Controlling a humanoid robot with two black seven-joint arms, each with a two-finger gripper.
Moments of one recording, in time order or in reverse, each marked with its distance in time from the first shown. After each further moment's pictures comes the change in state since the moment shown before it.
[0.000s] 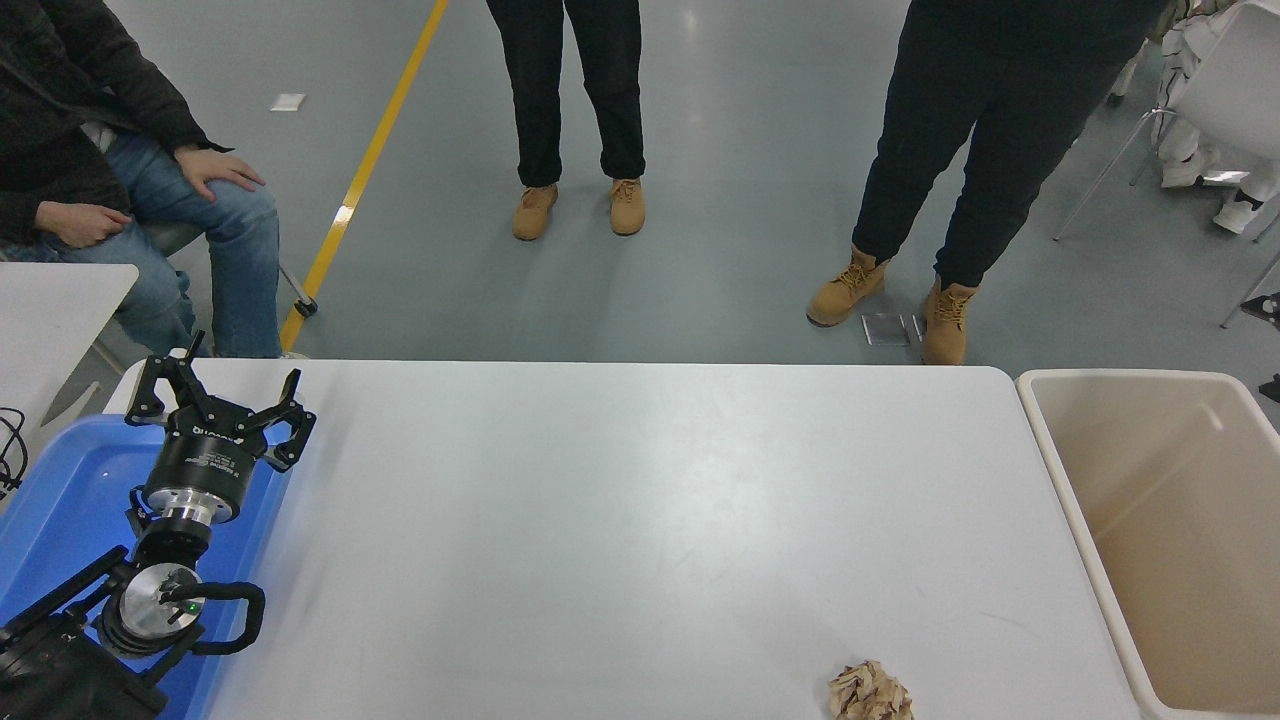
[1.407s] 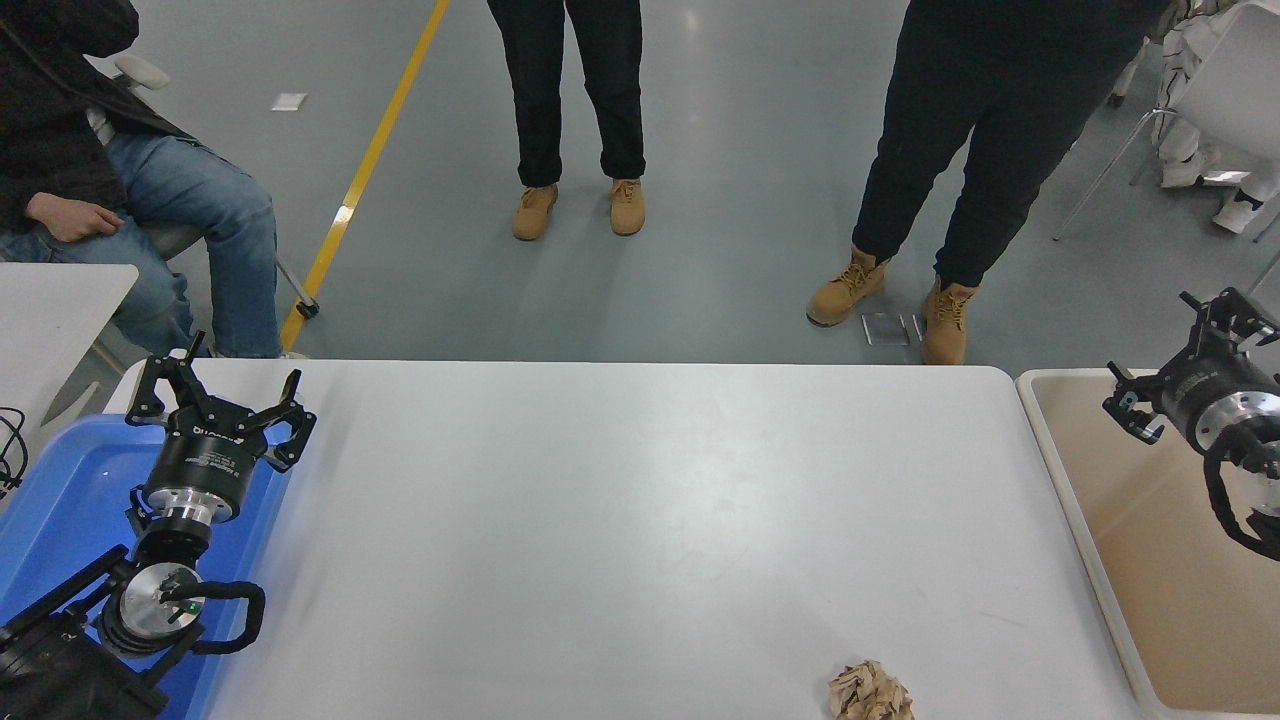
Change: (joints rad) left arm 0.000 0.000 0.000 0.000 0.000 0.000 0.000; right arm -0.139 0.283 0.269 0.011 0.221 -0.232 0.009
